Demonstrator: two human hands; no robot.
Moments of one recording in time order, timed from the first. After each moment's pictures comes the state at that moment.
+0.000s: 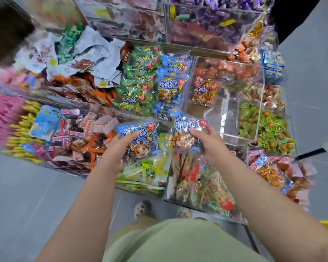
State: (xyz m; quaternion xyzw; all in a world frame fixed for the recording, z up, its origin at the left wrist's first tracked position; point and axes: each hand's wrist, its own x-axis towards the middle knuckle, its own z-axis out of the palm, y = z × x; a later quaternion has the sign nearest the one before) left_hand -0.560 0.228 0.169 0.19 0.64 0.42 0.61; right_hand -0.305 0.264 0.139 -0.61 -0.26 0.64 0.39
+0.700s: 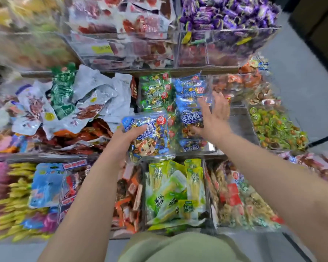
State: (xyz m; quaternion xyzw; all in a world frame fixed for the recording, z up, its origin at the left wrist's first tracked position) left_hand -0.668 0.385 0.215 0.37 0.57 0.34 0.65; right_hand -0.396 0.396 0.160 -0.73 -0.67 0.00 0.10
